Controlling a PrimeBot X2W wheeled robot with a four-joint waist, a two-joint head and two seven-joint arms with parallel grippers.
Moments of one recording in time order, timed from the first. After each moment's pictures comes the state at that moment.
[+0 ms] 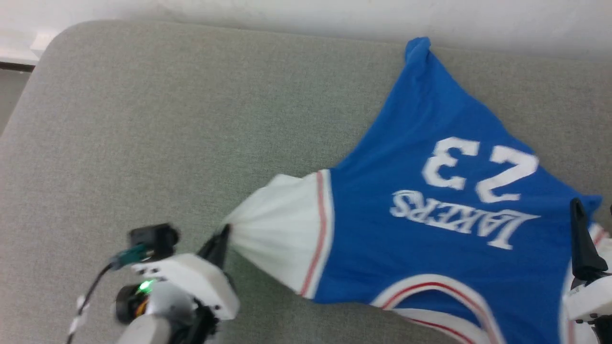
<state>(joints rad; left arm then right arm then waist) -0.12 0.30 -0.38 -0.01 -0.69 0.22 0.21 0.08 -0.05 -0.31 -0.26 0.27 0.13 0.18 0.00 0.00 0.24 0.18</state>
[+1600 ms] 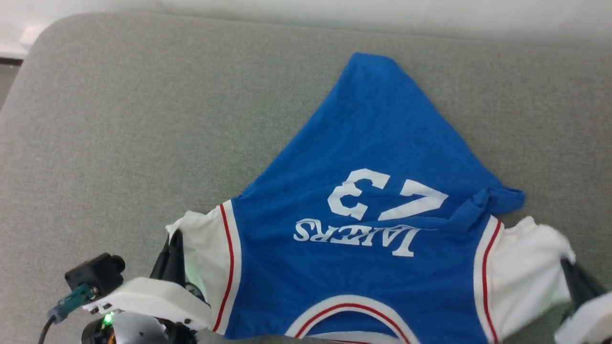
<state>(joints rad) 0.07 0.29 -0.23 -0.22 -0.72 0.40 0.07 0.22 -0.09 -0.30 -0.21 0.30 0.13 0.45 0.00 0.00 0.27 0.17</state>
